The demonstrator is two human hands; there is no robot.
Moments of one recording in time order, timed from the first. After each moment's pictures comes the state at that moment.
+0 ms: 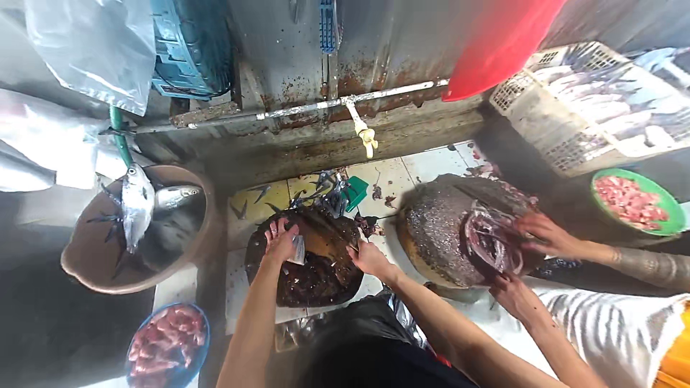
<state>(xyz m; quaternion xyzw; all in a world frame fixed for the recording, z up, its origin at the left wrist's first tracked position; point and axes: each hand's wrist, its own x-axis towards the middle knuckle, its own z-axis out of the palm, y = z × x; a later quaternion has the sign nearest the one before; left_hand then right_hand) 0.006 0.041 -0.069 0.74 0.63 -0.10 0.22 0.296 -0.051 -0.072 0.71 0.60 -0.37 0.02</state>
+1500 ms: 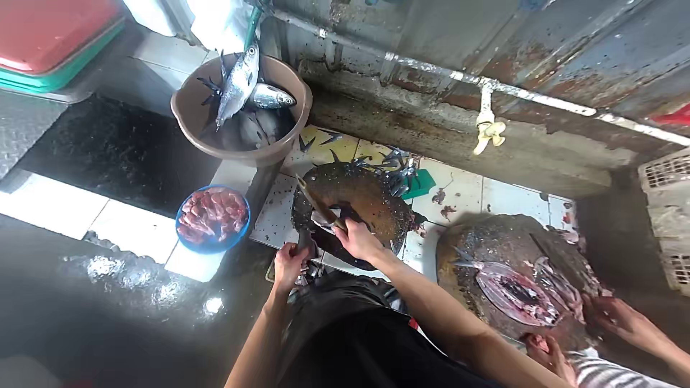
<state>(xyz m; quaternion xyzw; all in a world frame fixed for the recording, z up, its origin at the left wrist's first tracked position) -0.045 -0.231 -0.095 0.22 0.76 0.39 0.47 0.142 -0.083 -0.013 0.52 0.77 -0.37 0.06</state>
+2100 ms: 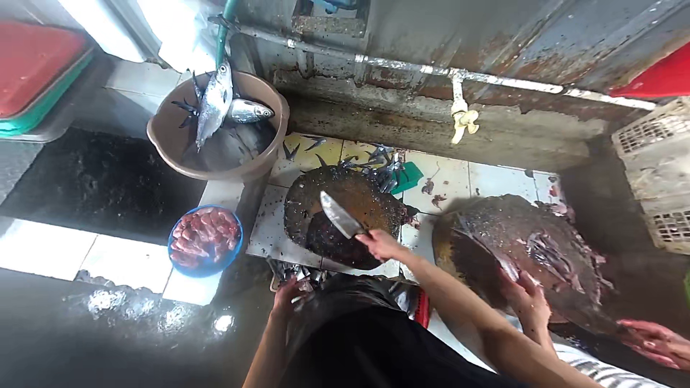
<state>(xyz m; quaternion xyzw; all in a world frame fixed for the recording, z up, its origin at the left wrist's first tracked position) -0.047 -0.292 -0.172 -0.05 0.68 0.40 0.62 0.236 -0.064 -0.071 0.58 0.58 -0.55 0.11</state>
